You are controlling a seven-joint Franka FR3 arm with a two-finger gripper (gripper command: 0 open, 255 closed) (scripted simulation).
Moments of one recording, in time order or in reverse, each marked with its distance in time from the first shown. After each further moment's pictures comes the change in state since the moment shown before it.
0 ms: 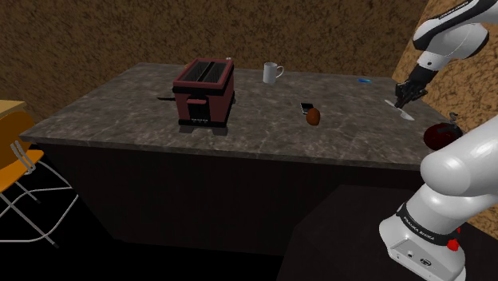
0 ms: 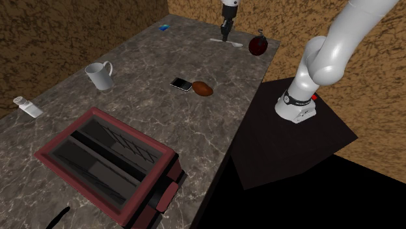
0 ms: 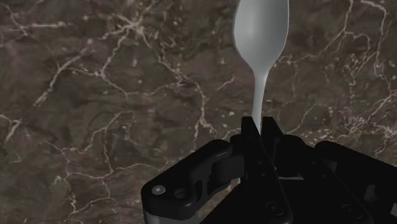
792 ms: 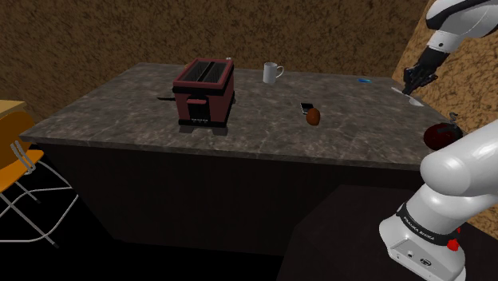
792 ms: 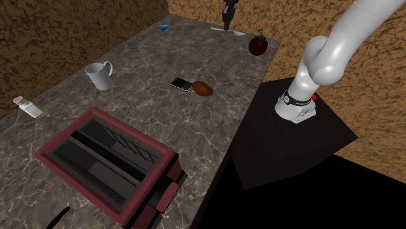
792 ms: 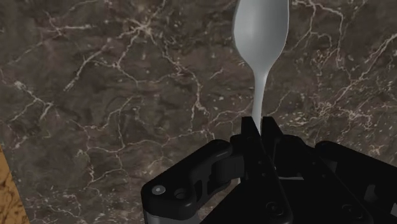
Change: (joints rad) arm -0.004 -0.068 0.019 0.104 -0.040 -0.160 0.049
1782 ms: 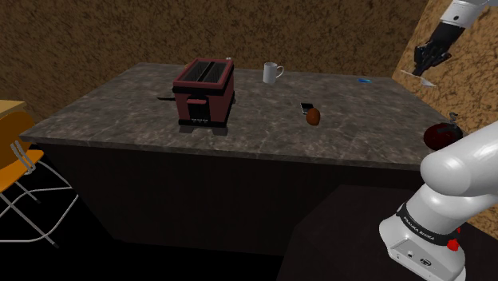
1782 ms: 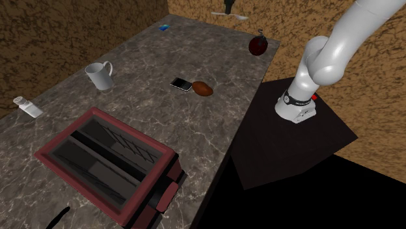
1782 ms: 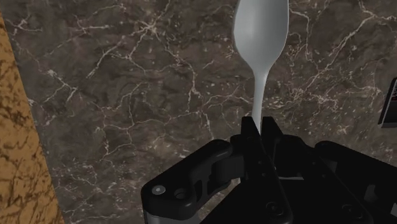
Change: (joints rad) arm 0.004 -0.025 0.017 0.179 -0.011 -0.199 0.035
